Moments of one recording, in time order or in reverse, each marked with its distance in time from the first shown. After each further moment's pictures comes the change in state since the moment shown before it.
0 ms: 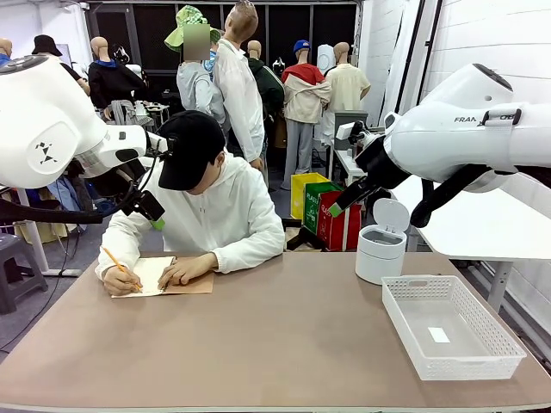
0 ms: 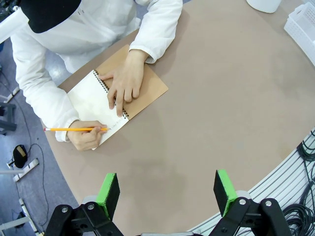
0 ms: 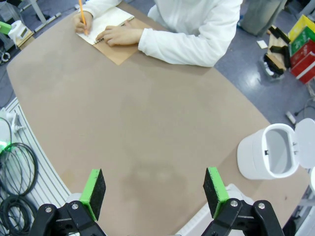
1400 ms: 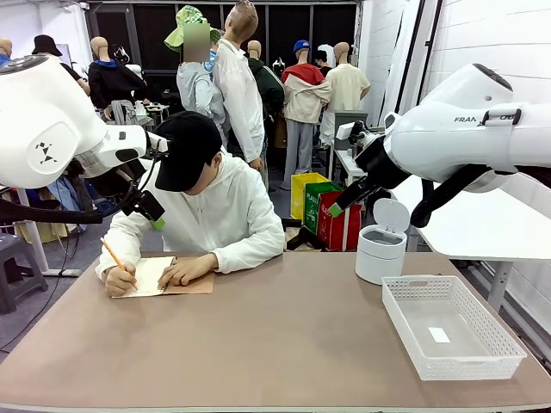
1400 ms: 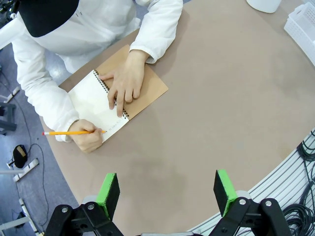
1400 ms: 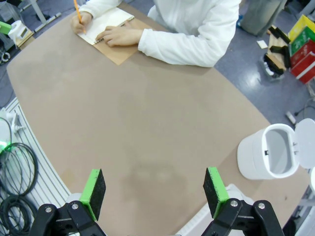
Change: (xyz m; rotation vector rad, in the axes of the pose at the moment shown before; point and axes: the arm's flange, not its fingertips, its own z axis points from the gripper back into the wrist) left arm 0.000 0.000 0.000 0.000 0.000 0.000; right arm 0.000 0.000 0.000 0.000 0.000 0.000
